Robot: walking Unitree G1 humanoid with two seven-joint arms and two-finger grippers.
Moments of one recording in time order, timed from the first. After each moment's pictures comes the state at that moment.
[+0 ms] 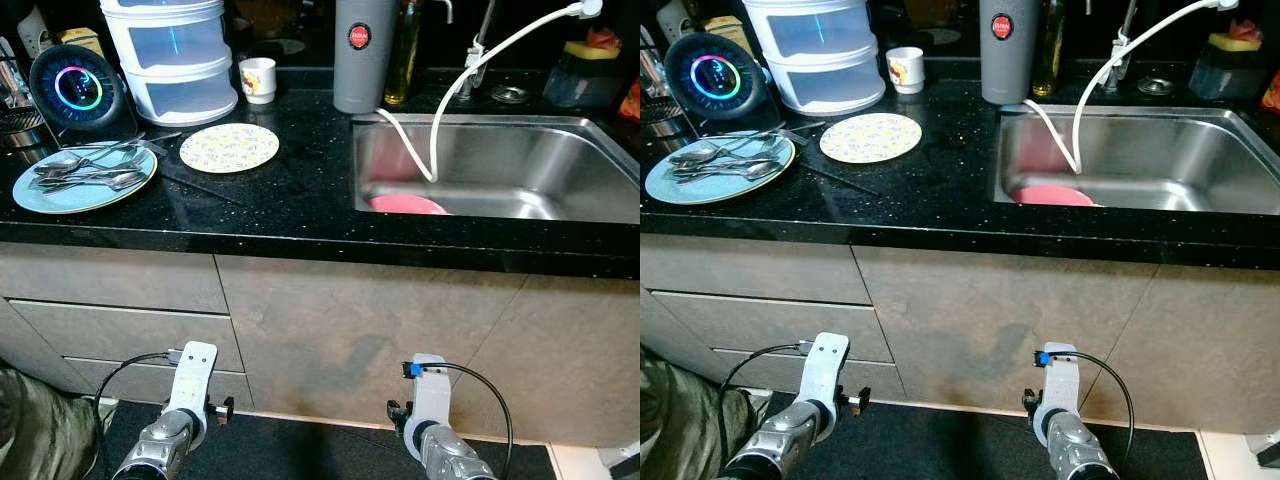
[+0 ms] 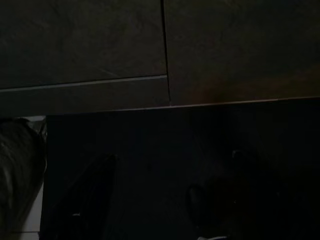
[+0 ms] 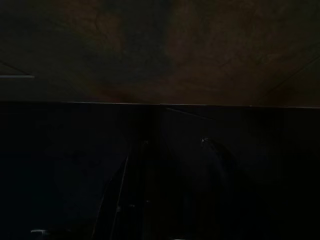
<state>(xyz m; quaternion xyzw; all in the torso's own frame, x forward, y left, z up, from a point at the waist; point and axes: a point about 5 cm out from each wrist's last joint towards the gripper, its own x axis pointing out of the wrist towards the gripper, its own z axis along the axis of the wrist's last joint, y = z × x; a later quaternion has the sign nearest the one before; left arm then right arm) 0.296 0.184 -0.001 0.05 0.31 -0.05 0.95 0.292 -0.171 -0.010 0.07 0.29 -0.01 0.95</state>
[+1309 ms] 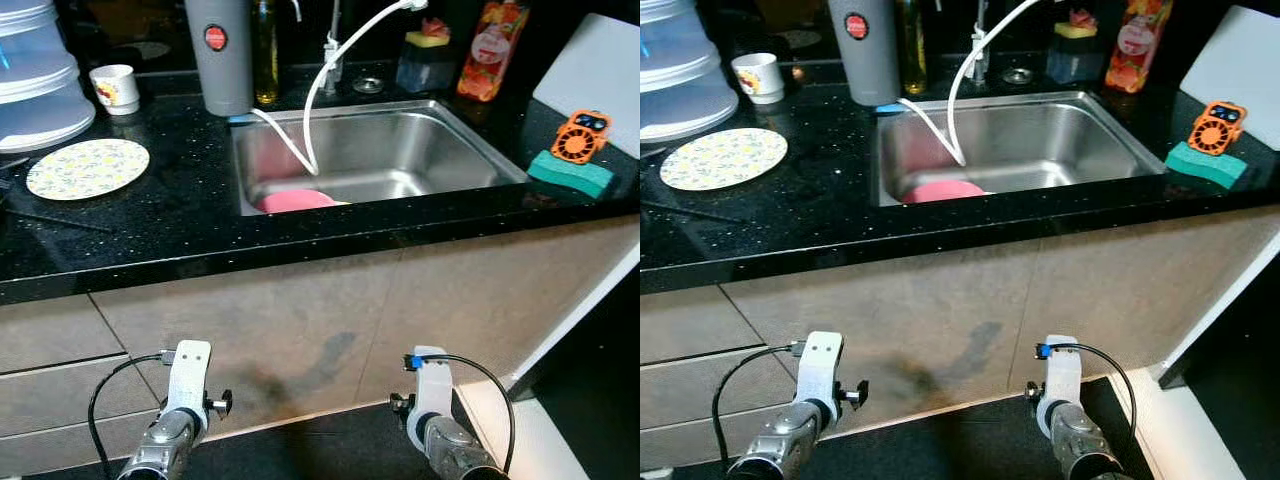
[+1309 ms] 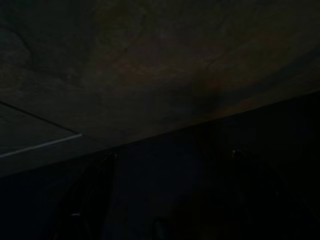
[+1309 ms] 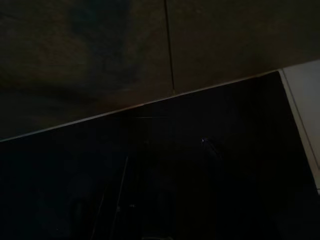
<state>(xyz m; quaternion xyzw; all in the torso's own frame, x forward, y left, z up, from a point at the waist) 0.296 0.183 0.001 0.01 0.28 -0.02 0.96 0.298 -0.177 -0.003 0.05 0.29 0.00 0.96</state>
